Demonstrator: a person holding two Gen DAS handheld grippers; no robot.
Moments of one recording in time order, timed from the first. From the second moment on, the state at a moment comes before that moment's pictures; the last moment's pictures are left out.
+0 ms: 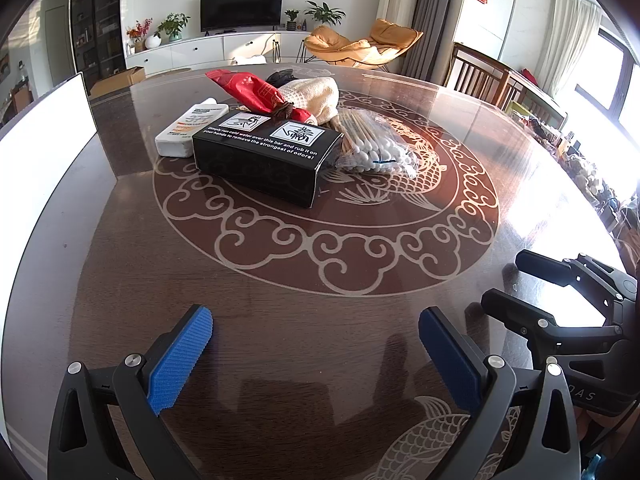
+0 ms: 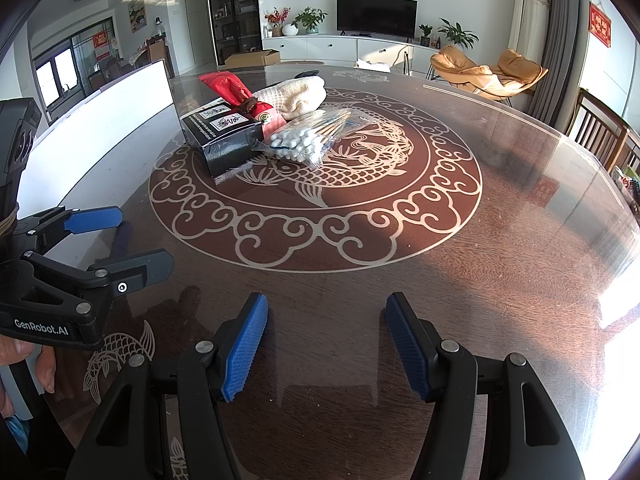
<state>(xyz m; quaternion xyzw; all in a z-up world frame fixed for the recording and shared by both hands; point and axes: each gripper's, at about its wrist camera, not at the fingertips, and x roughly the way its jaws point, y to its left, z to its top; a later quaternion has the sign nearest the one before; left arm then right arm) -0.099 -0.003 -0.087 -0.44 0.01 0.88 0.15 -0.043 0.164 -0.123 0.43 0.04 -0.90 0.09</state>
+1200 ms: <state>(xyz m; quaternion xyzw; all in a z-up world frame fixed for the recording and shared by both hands) -0.094 -0.022 -0.091 -0.45 0.05 0.88 0.10 -0.218 0.136 -0.088 0.47 -0.02 -0.88 0.08</state>
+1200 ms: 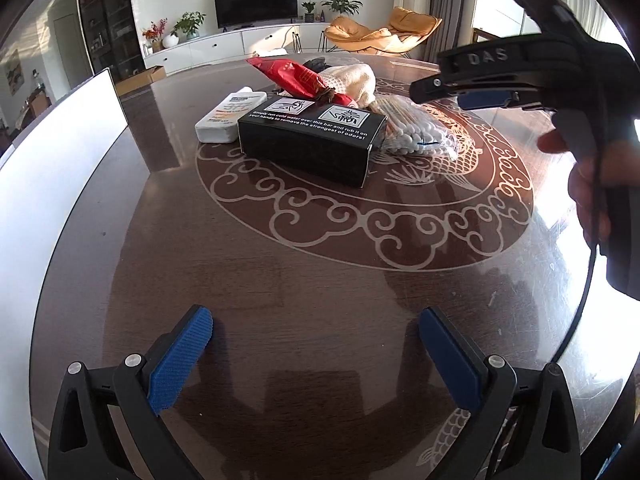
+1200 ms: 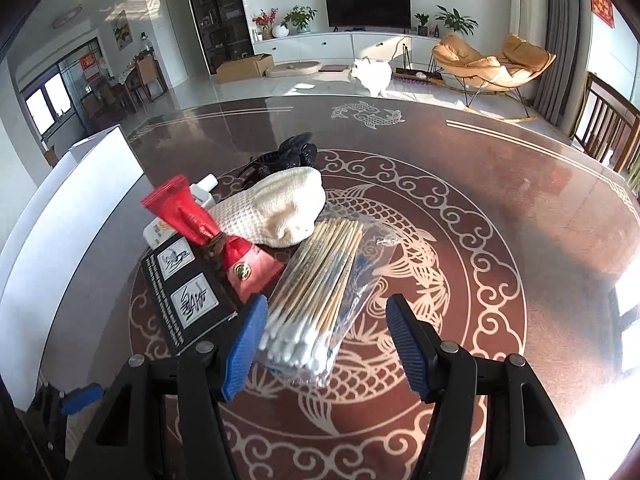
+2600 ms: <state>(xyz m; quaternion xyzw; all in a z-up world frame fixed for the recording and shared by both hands) -0.221 -0.012 -0.072 -0.48 -0.08 0.88 -0.01 -0.157 0.204 -0.124 0.44 0.02 -0.90 0.05</state>
